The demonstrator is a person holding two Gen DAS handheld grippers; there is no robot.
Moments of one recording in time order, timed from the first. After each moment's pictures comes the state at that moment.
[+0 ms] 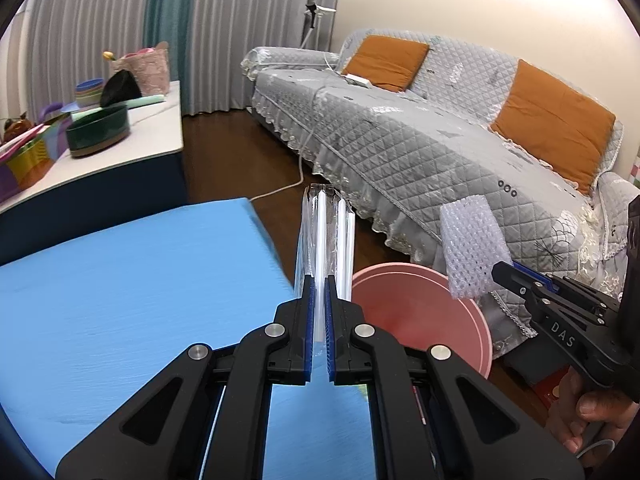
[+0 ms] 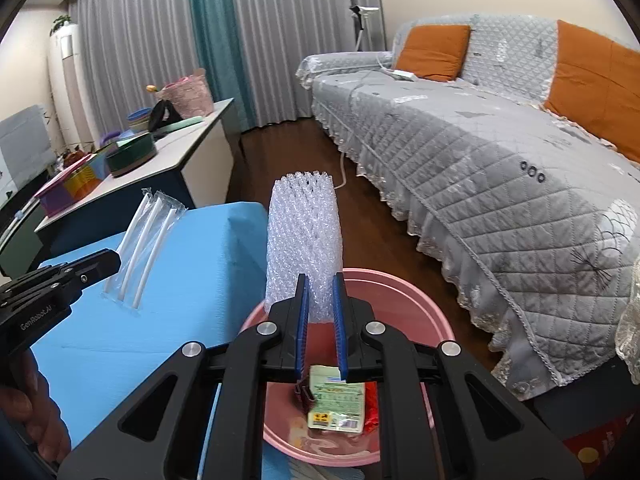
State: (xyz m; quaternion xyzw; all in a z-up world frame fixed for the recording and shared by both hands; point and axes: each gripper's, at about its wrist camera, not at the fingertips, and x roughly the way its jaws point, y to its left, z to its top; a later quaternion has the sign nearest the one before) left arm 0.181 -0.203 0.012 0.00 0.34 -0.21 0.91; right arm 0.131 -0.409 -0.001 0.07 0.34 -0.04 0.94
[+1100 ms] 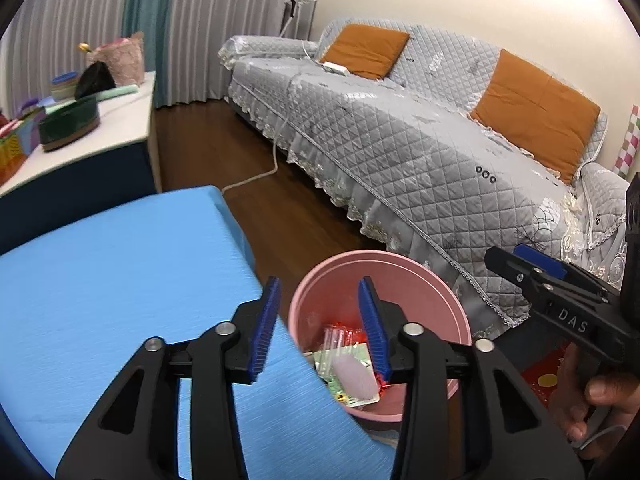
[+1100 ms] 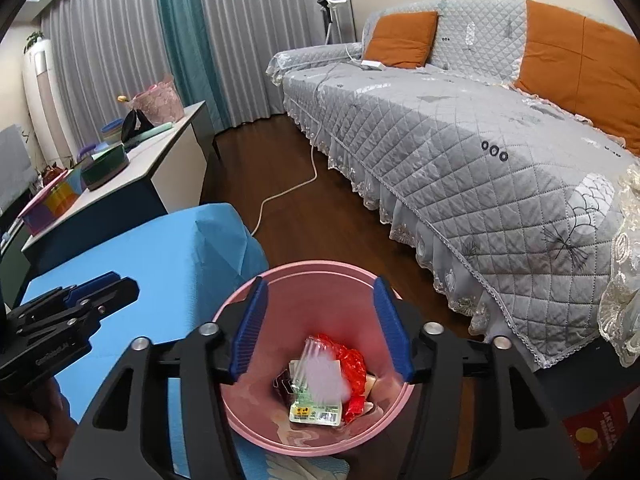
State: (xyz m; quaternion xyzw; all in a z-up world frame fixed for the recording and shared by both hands) left arm 0.176 -0.216 0.006 0.00 0.35 -0.24 0.90; right arm 0.120 -0.435 0.006 0.09 0.35 -0.08 0.93
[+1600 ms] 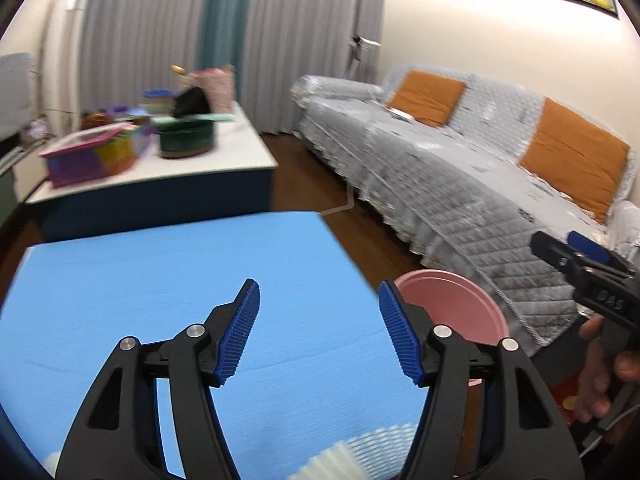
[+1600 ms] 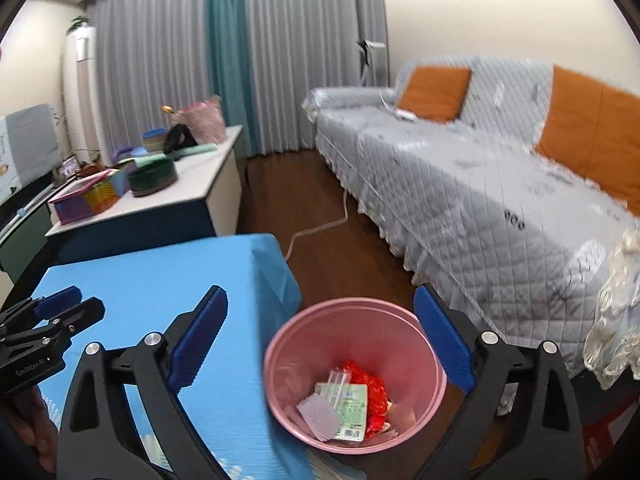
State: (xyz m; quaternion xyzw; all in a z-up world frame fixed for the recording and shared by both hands) left arm 0.104 -0.097 0.046 -0.02 0.29 -0.12 0.95; right arm 0.083 -0.347 0.065 0.03 0.28 -0.04 0.96
